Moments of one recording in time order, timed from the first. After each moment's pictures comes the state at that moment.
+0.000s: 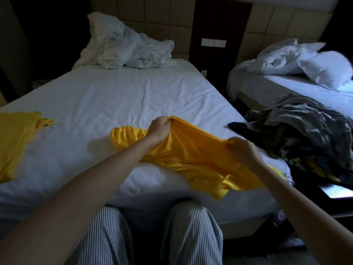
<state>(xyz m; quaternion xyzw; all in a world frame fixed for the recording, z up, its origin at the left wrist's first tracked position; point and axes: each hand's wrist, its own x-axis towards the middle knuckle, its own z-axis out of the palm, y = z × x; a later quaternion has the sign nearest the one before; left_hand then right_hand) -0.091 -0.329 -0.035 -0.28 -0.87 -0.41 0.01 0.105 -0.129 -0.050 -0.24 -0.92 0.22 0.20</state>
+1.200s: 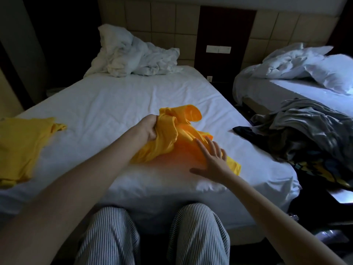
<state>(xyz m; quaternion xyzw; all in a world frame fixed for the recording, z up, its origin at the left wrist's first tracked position) -0.079 -0.370 0.020 -0.05 -0.64 -0.71 -0.31 0.074 -0.199 -0.087 -0.10 -0.98 0.10 0.11</state>
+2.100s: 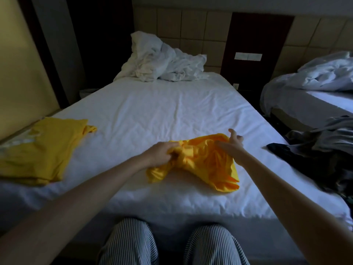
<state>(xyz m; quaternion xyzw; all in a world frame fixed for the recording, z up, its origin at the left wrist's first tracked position) -0.124 -0.441 -0.049 -0.43 -0.84 -0.32 -0.03 -0.041 -0.201 -0.029 -0.30 -0.85 0.43 0.11</state>
